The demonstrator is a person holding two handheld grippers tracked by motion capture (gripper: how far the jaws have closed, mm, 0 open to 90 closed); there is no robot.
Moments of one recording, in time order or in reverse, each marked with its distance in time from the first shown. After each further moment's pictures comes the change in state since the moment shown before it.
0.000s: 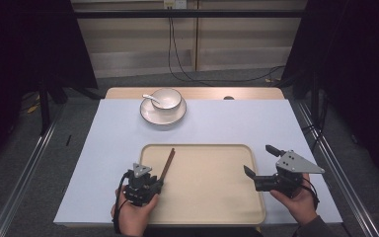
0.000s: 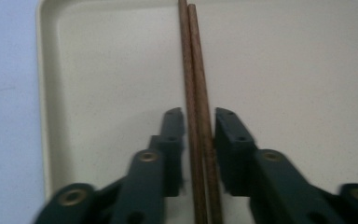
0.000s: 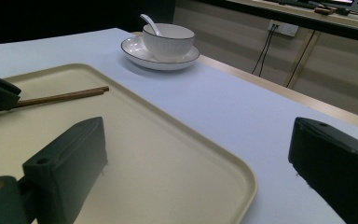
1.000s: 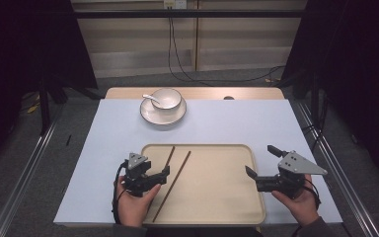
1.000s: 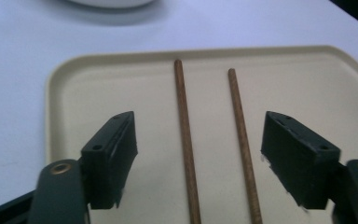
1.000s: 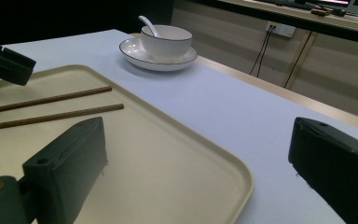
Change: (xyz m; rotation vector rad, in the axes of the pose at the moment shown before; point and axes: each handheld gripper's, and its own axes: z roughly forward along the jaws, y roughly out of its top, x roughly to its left) left arm 0.012 0.023 0.002 -0.171 -0.069 -0.028; right arm -0.001 0.000 -0.004 -0.005 -0.006 0.001
